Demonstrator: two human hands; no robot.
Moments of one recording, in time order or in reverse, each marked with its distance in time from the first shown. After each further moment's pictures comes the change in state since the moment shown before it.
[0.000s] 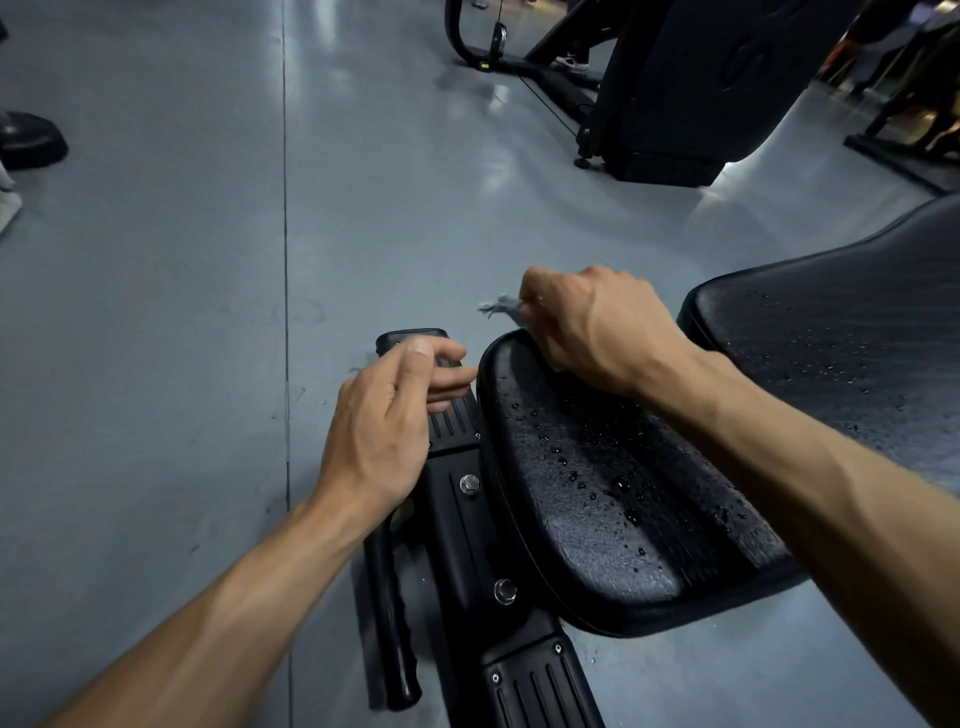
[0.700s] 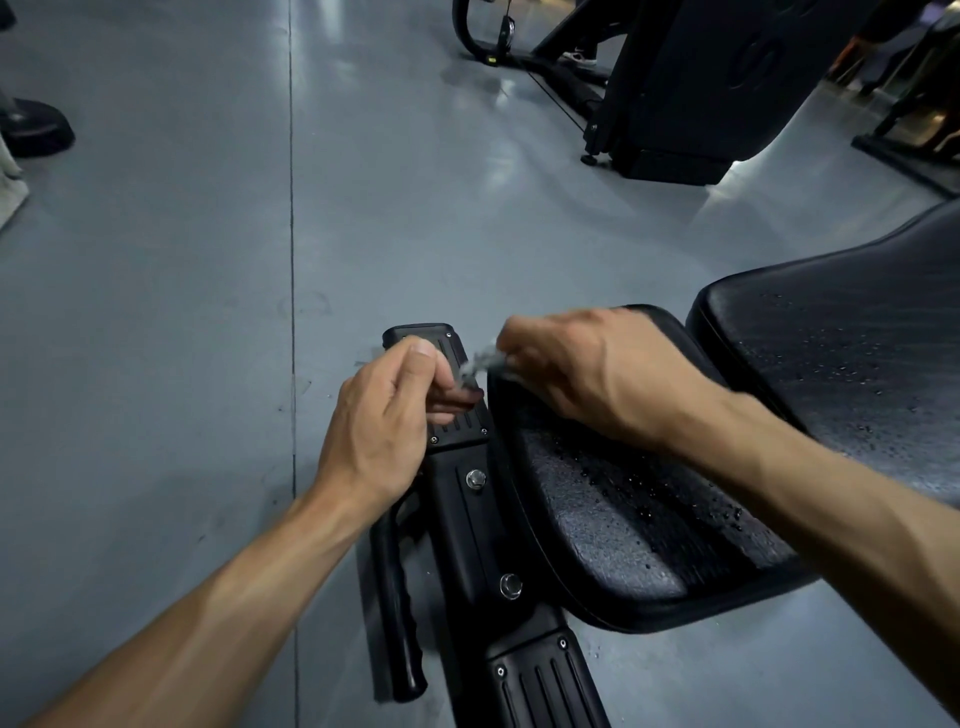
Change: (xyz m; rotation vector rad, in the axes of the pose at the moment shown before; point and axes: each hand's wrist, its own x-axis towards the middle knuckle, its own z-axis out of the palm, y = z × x) left_hand -0.002 -0.003 -0.010 0.013 -0.005 -0.036; right_hand -0.030 -0.018 -0.006 0.144 -0.064 -0.255
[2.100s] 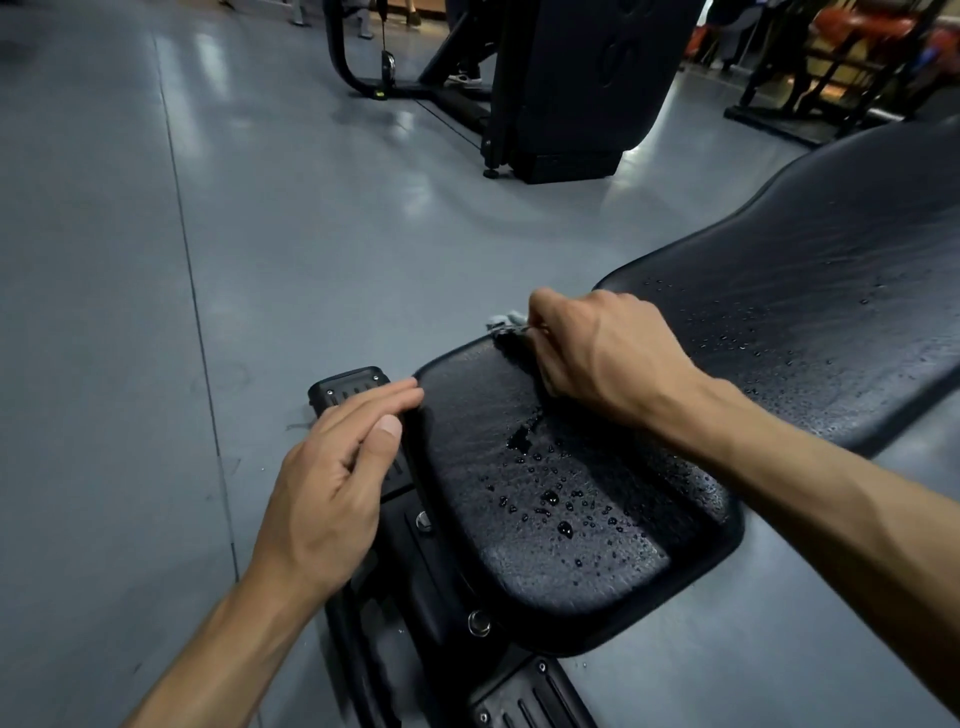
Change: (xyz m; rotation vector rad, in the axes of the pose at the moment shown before) left_hand 0.005 0.004 0.011 0.297 -0.205 0.314; right_hand -0.036 0.046 -0.021 -0.172 0.127 0.467
